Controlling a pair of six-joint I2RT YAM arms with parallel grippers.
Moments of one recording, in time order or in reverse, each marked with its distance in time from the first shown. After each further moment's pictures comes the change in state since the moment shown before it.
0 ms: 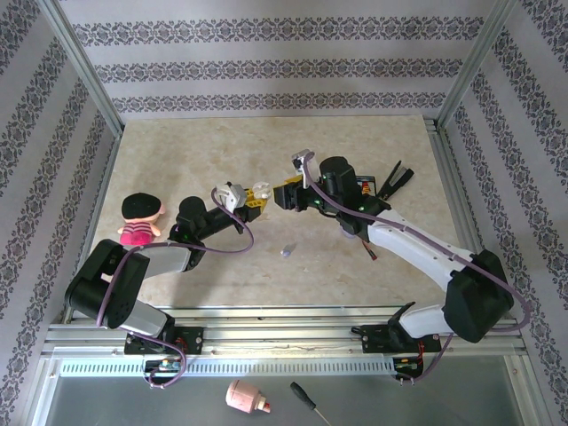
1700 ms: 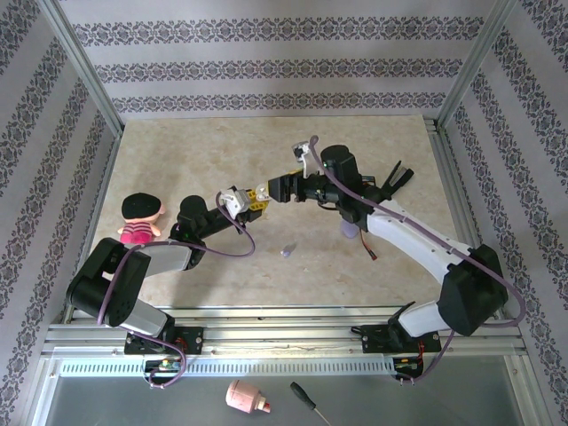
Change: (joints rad) left arm 0.000 0.013 0.009 -0.007 0.036 0.201; right arm -0.045 0.057 0.124 -0.060 -0.125 0.135
